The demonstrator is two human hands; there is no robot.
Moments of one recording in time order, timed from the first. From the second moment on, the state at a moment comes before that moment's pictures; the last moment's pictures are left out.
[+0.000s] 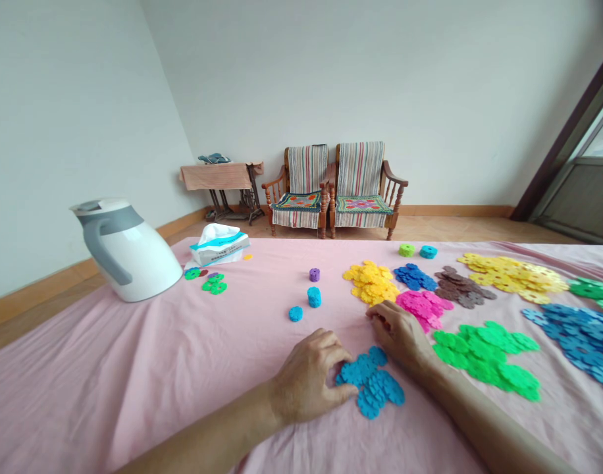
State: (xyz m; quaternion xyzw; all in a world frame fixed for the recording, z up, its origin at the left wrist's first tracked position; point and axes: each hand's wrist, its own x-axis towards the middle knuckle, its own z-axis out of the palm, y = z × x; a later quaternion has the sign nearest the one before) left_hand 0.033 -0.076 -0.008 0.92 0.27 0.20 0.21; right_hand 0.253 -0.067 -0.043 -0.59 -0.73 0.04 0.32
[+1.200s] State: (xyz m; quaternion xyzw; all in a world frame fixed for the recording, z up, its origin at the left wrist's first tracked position) left_hand -0.022 0.001 -0.016 0.84 0.43 0.29 0.13; right_hand 0.251 -0.069 -0.042 -0.60 -0.73 0.04 0.31
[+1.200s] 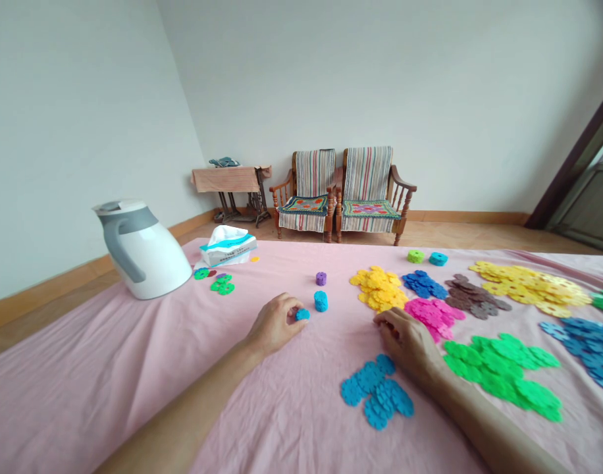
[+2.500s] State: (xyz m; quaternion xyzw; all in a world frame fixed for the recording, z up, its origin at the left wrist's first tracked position) left_hand -0.031 0.003 0.003 0.91 0.33 0.18 0.18; right_hand 0.253 -0.066 -0.046 -0.60 -0.73 0.05 0.32
